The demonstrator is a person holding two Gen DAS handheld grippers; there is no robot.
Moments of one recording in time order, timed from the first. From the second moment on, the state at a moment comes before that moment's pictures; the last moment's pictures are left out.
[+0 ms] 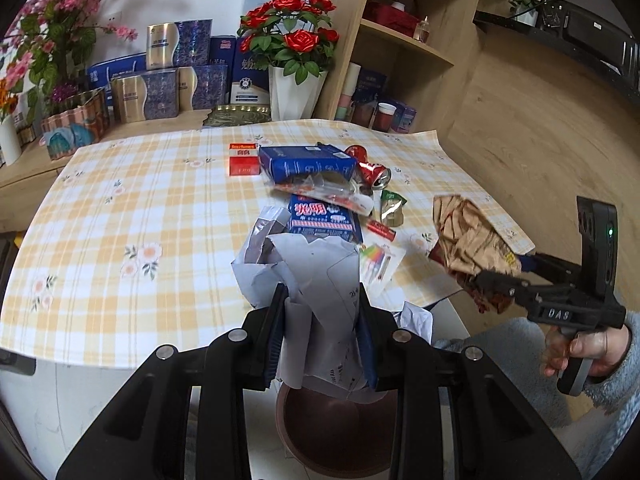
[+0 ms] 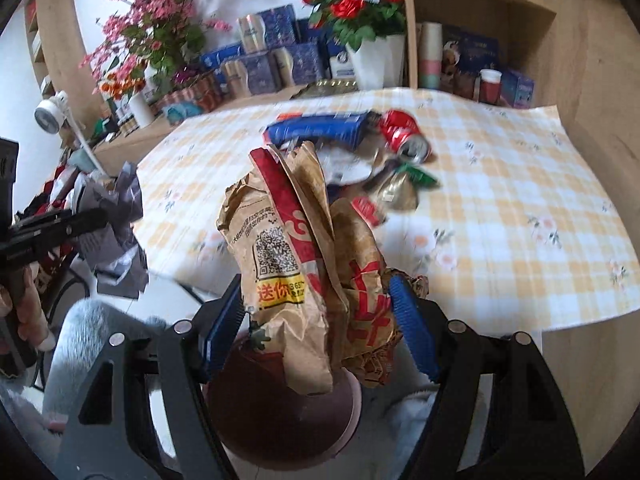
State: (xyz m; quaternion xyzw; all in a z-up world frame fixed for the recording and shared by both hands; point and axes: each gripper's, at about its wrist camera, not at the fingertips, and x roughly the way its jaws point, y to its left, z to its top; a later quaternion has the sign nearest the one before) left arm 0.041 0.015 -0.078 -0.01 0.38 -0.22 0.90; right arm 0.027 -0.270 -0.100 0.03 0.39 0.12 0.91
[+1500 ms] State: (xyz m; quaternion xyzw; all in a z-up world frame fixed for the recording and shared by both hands) left arm 0.014 -0.006 -0.160 0.06 0.43 -0.23 0.87; right arm 0.041 -0.239 -0.212 0.04 0.50 0.15 0.85
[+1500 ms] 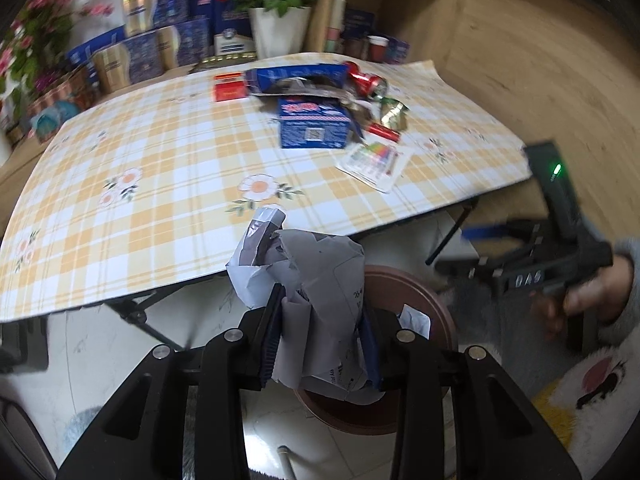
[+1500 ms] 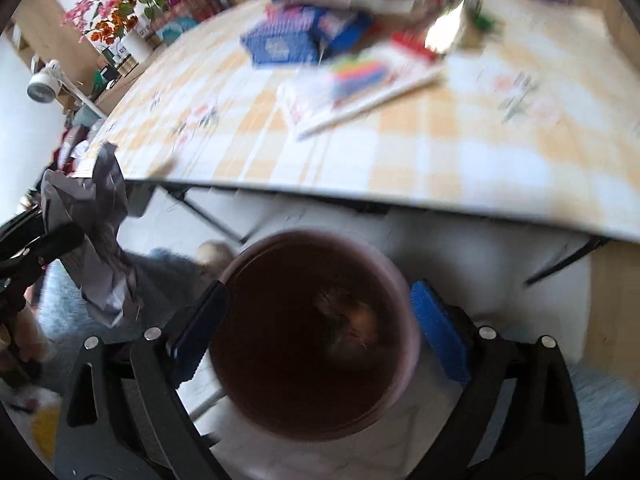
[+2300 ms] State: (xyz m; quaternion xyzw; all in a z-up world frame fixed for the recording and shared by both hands) left arm 0.029 -0.072 -0.251 0.15 0.50 -0.30 0.80; right arm 0.020 -0.292 -0.194 0.03 0.38 0.02 0.93
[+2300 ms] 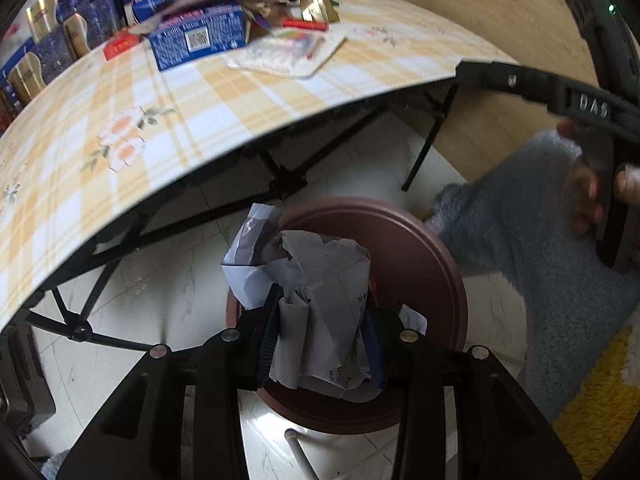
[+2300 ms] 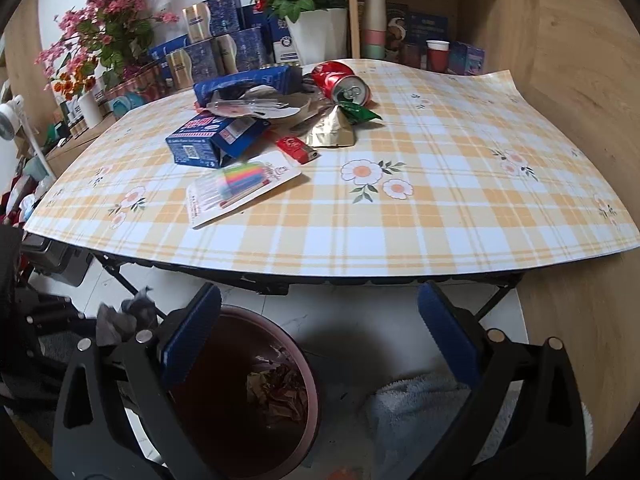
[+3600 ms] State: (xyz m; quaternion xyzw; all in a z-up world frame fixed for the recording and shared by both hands) left arm 0.082 -0.003 -0.142 0.10 0.31 -0.16 0.93; right arm 0.067 -0.317 -0.148 0.06 0.36 0.02 0.93
